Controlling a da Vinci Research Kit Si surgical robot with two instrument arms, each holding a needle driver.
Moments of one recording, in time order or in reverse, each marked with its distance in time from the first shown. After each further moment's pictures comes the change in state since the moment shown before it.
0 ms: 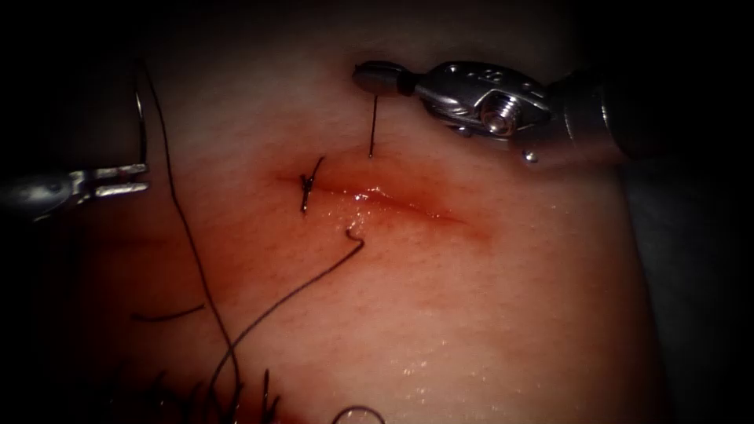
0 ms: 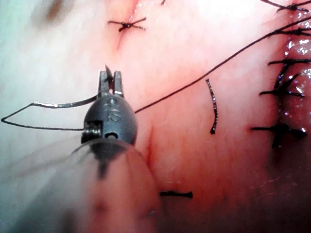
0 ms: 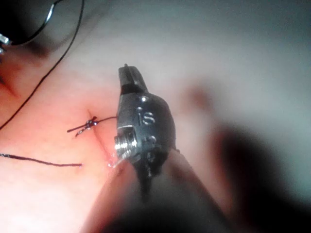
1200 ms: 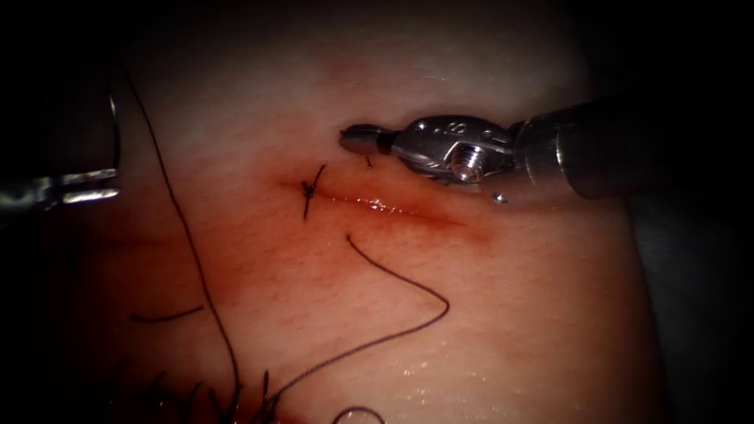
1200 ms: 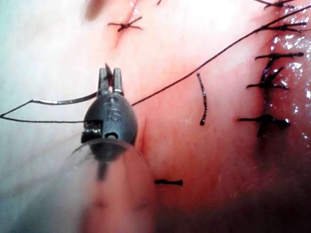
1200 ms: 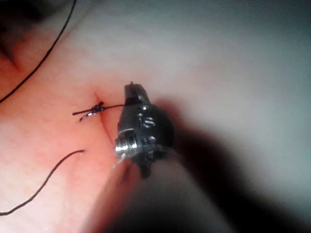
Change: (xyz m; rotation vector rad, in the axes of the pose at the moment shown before) right arm -0.006 0.000 0.002 -0.010 -0.185 0.036; left arm 0.002 0.002 -0.004 -0.022 0.038 0.007
